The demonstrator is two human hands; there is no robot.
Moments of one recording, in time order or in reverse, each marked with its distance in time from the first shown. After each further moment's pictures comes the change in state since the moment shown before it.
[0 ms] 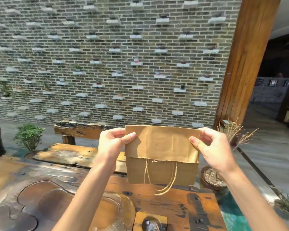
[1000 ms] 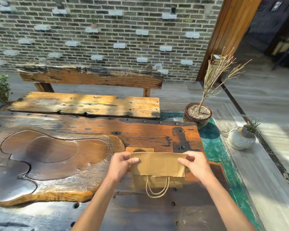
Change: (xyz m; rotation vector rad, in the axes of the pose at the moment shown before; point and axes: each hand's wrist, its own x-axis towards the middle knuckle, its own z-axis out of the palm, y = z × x) left_hand -0.113 -0.257 0.004 0.248 -0.331 -0.578; right_hand -0.181 0.218 0.021 -0.207 -0.229 0.732
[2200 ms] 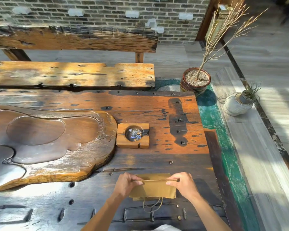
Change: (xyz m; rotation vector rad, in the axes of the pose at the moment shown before) left_hand -0.006 -0.191 0.044 0.439 -0.319 -0.248; right_hand -0.049 0.138 0.087 -0.264 -0.304 0.347
